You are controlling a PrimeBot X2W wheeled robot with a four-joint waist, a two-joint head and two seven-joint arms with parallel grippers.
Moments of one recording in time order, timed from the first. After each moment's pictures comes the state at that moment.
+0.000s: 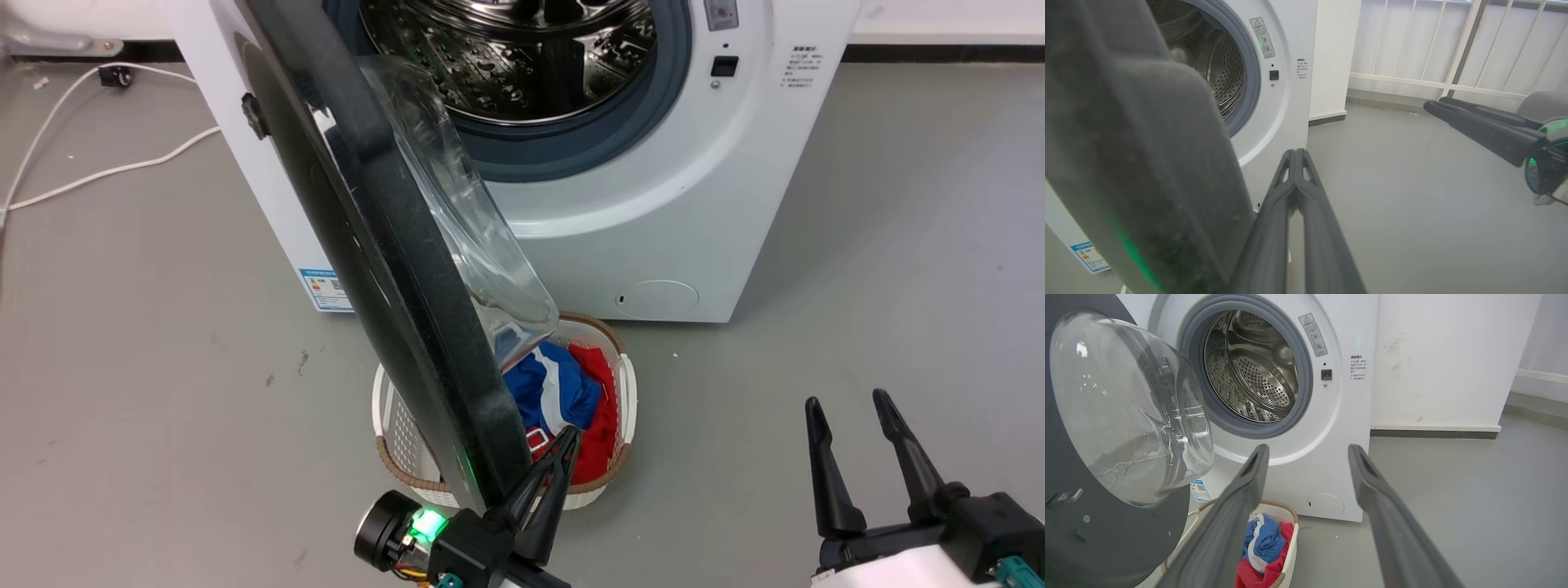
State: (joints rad) left arm -0.03 0.05 -0.51 0.05 -0.10 -0.02 -0.26; right arm 0.09 -0.05 0.01 -0.02 0.10 0.13 -0.26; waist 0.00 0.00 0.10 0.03
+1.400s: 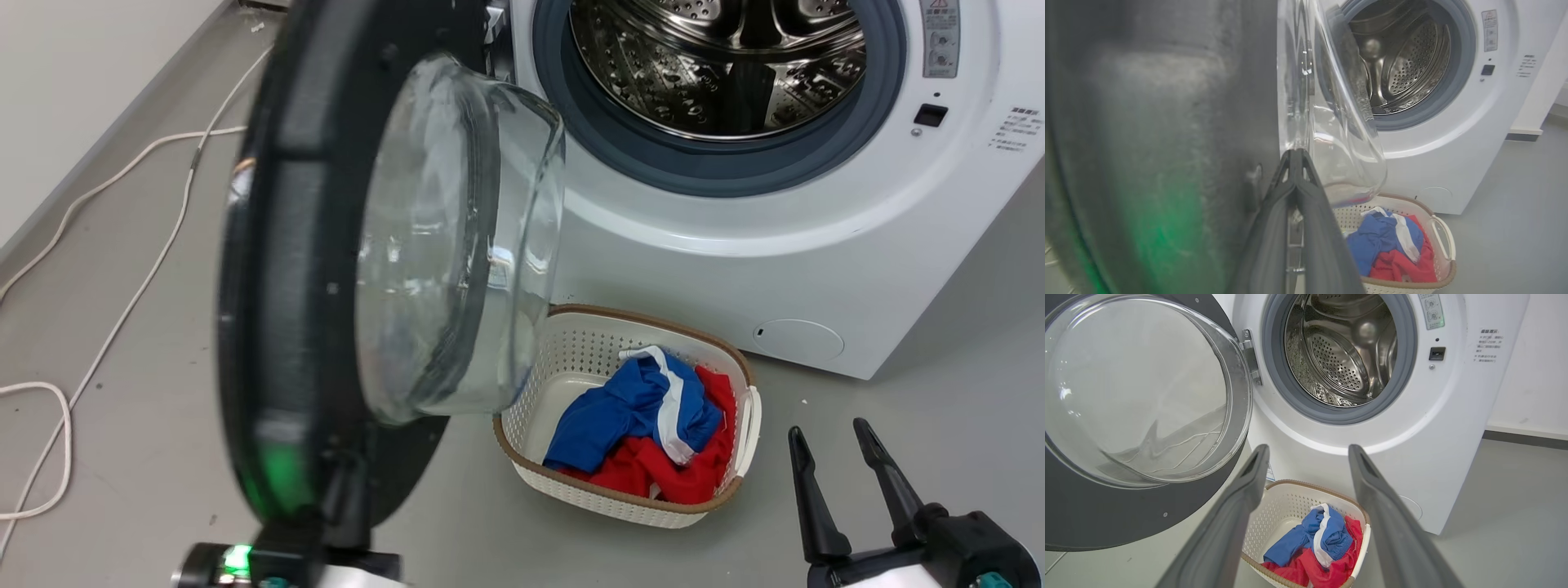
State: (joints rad) left arm 0.10 0.07 -0.20 -0.01 -0.08 0.07 -0.26; right arm 0.14 -0.05 0.03 0.01 0.11 0.13 -0.26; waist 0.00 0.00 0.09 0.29
